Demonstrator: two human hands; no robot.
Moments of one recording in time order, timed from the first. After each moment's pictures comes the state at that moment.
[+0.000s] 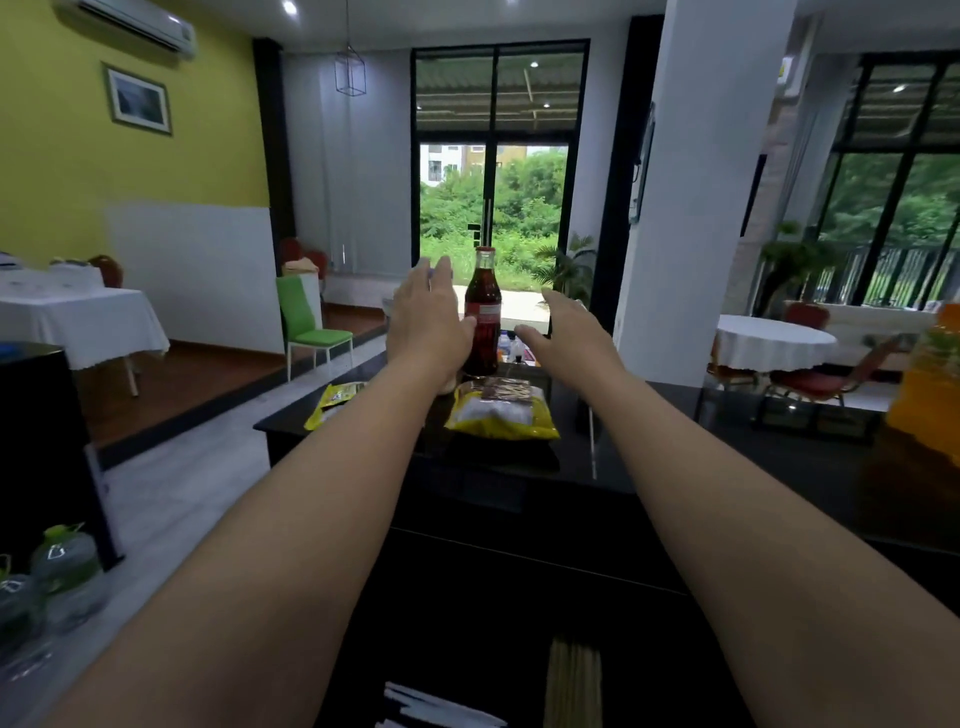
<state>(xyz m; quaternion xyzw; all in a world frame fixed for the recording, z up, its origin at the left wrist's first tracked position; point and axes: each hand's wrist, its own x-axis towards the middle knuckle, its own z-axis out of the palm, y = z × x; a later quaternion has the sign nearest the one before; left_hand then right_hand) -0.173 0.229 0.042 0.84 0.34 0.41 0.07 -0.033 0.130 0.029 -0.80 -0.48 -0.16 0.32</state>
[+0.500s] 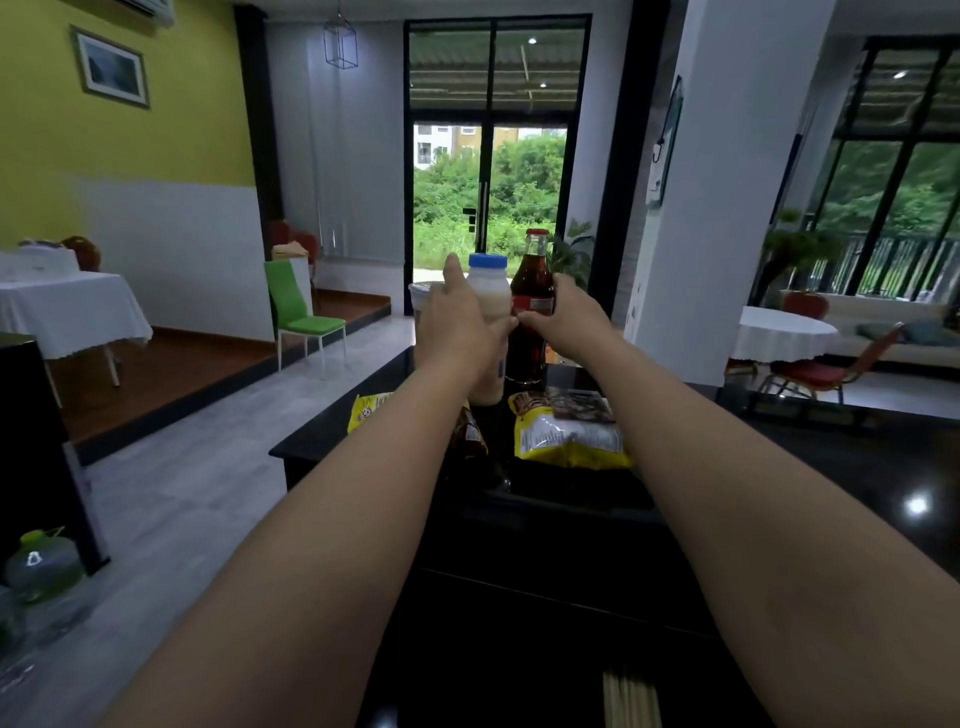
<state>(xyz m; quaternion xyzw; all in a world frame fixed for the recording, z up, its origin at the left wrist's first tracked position) -0.155 0.304 0.023 0.81 0.34 0.43 0.21 -0.016 0.246 0.033 -0.81 -0.44 -0.08 0.37</state>
